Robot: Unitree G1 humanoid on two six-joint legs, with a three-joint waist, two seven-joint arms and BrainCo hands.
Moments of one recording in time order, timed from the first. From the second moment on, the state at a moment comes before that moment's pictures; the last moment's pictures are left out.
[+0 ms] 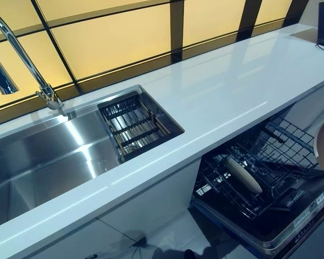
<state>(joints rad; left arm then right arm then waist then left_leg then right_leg) 0.07 0.37 -0.16 1.09 -0.09 0.00 -0.07 -0.19 -1.23 -0.19 0.52 -0.13 0.27 -0.07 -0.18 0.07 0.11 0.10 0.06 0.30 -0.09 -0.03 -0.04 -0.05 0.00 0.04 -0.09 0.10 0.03</state>
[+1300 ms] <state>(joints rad) 0.06 0.29 -0.20 1.06 -0.09 -0.02 -0.08 -0.20 -0.98 0.03 0.37 -0.48 0.40 -0.48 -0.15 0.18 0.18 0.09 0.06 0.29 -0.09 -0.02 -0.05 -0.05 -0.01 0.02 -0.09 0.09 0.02</state>
